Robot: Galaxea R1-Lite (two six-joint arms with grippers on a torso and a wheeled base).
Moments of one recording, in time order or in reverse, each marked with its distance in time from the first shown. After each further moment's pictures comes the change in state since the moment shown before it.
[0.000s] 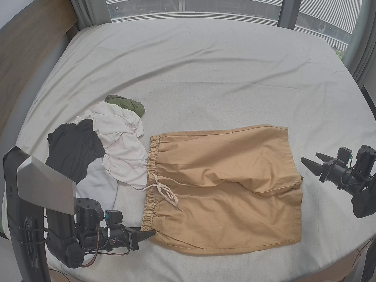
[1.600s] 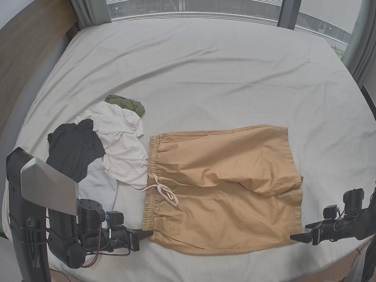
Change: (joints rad) left arm -0.002 0.019 -0.005 0.000 -0.001 0.004; right arm -0.007 0.056 0.302 0.460 0.000 -0.355
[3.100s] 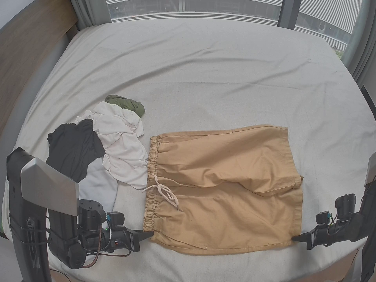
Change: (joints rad) left arm -0.005 -0.001 0.005 0.000 0.001 0.001; right arm 0.029 0.143 -0.004 -0.070 0.012 0.010
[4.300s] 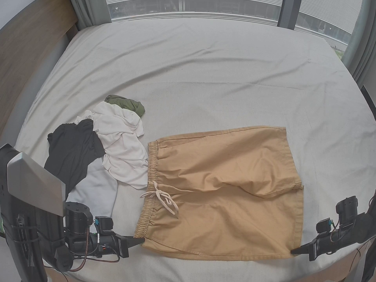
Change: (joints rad) left arm 0.053 -0.084 0.135 0.000 -0.072 -0.004; right arm 0.086 -0.238 0.017 0.340 -0.001 -0.028
